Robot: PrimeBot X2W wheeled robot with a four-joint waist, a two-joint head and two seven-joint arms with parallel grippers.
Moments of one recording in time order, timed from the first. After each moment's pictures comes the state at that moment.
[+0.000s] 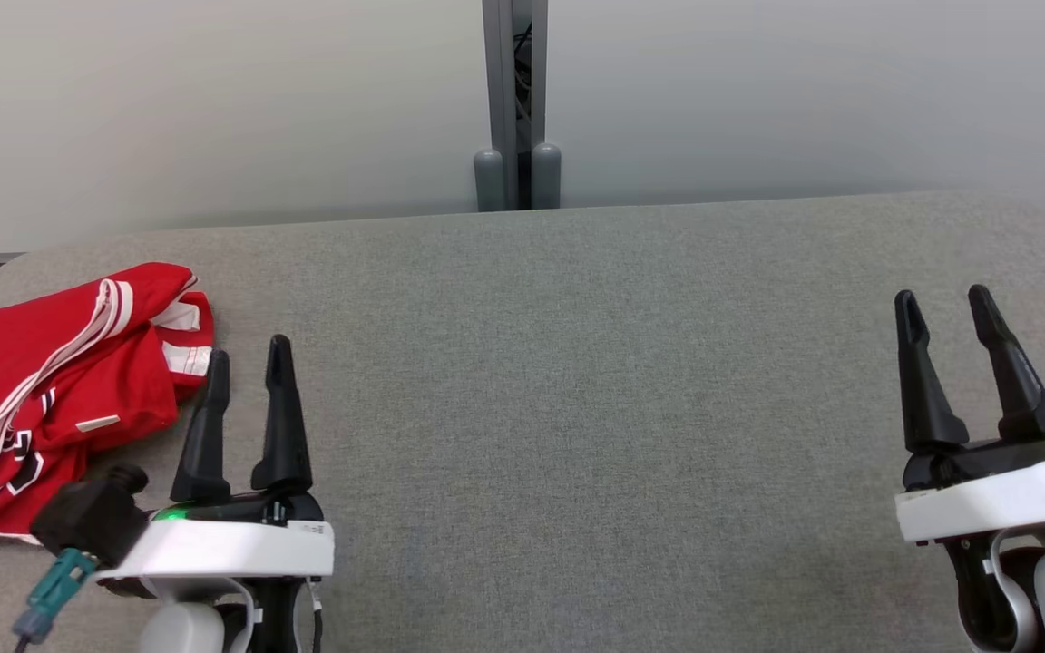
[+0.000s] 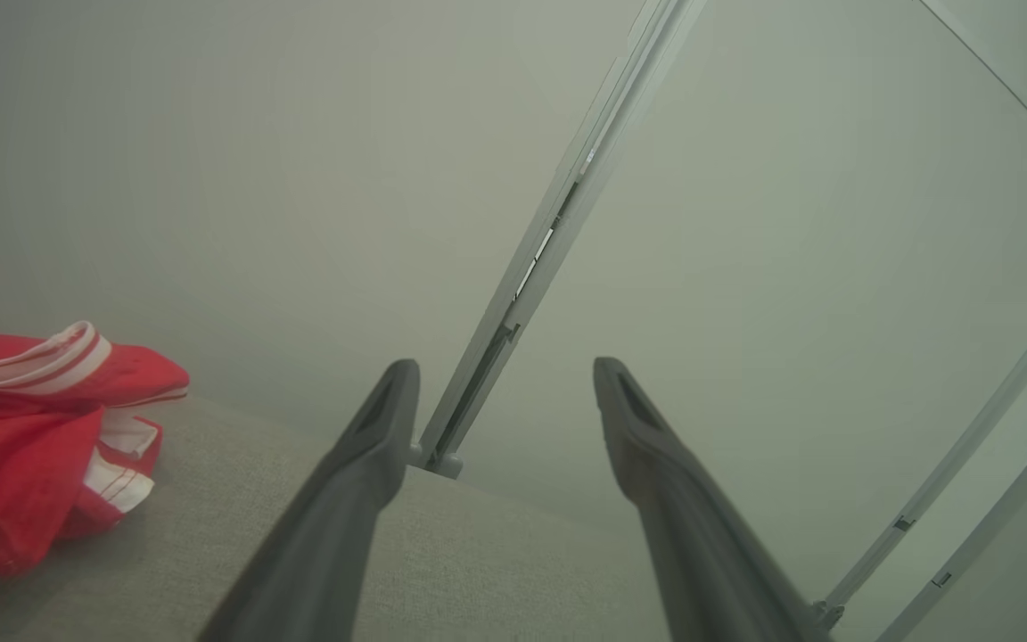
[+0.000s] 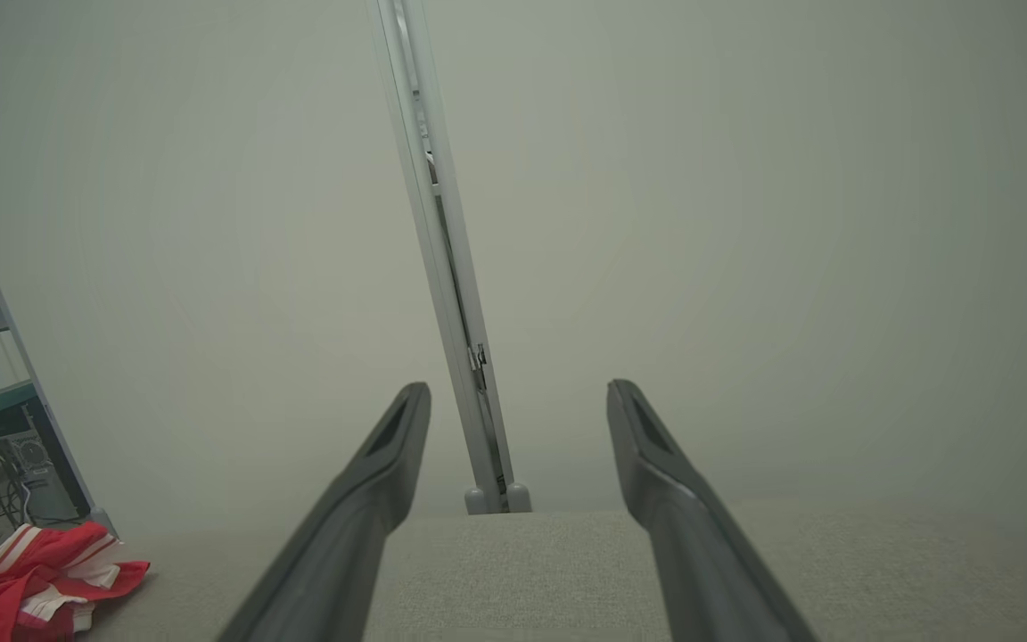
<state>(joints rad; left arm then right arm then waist) -0.09 0.05 -0.11 0.02 -0.64 0.01 -0.24 -0.16 -0.12 0.02 0.01 0.36 0.13 -0.15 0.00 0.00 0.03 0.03</state>
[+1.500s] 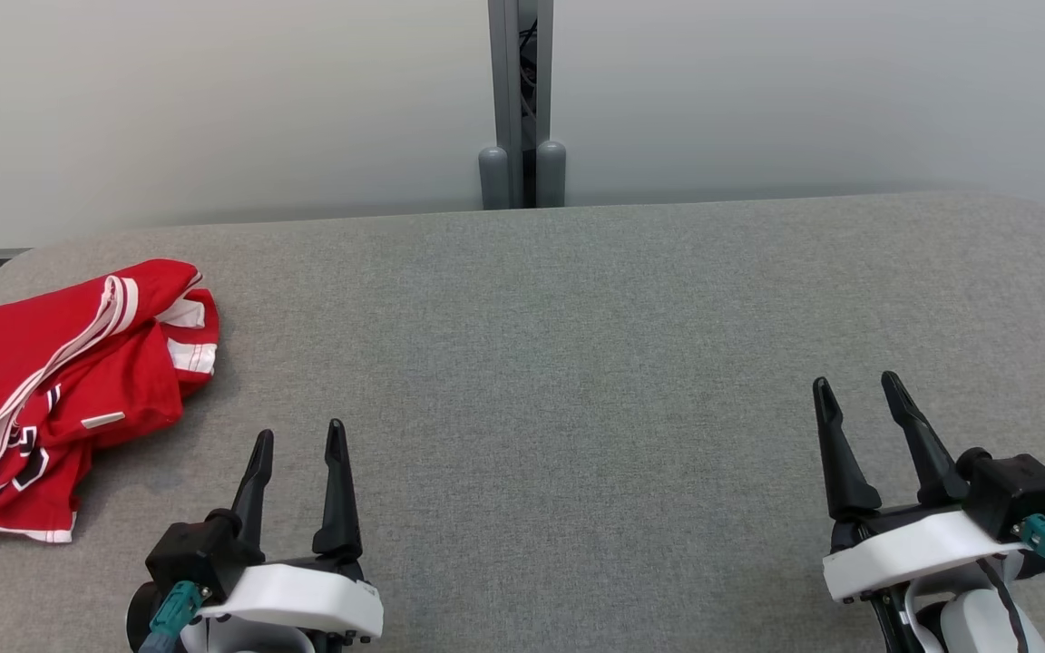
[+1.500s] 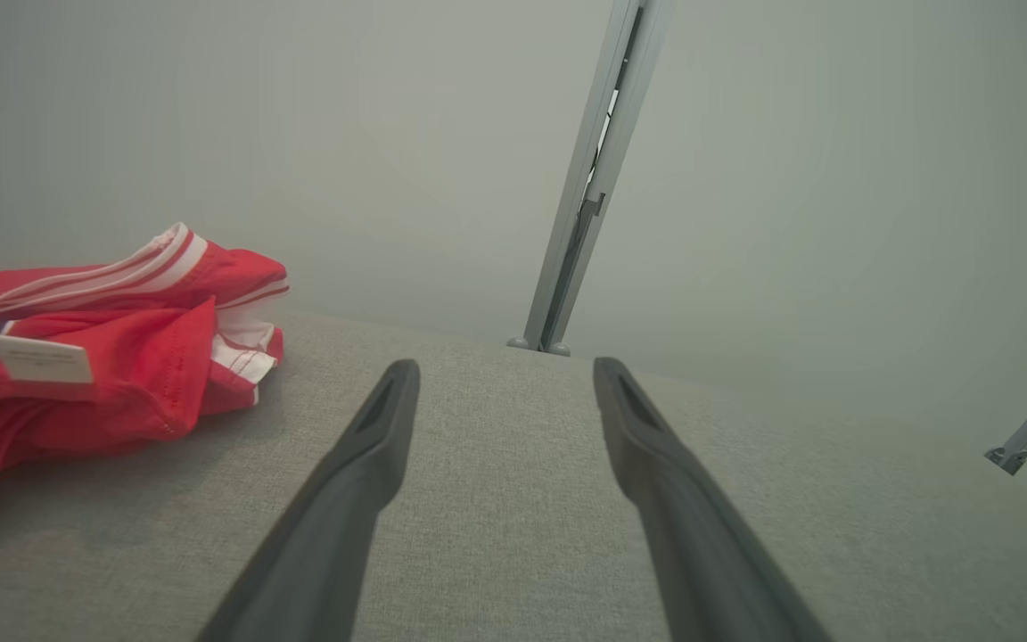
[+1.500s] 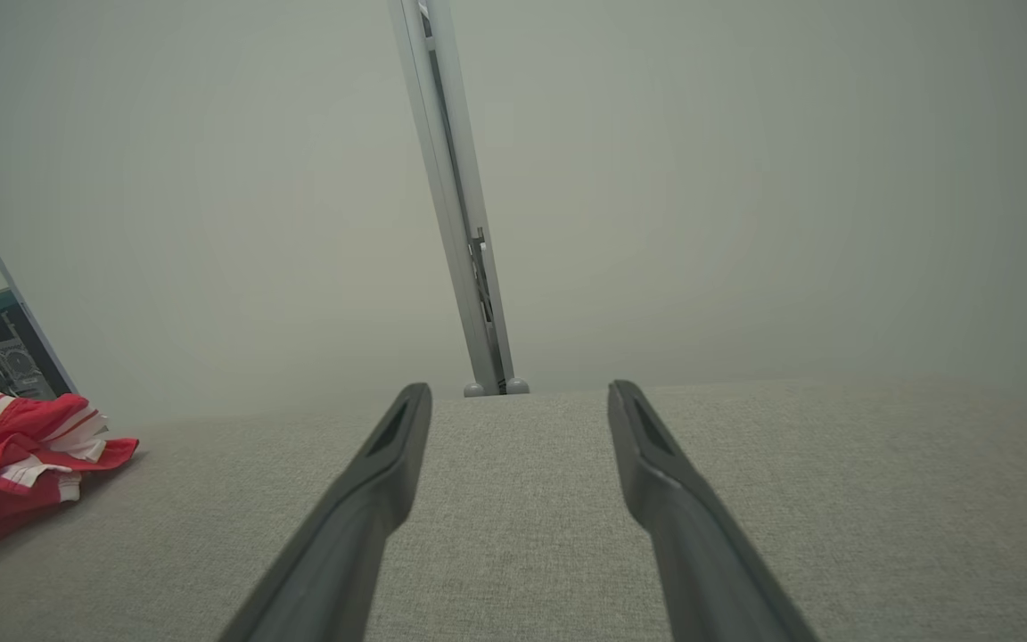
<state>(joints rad) -0.04 0.05 -0.21 0.17 -0.40 0.16 -0.26 -0.15 -0.05 0.09 0.27 0.25 0.13 -0.26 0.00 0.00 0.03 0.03</state>
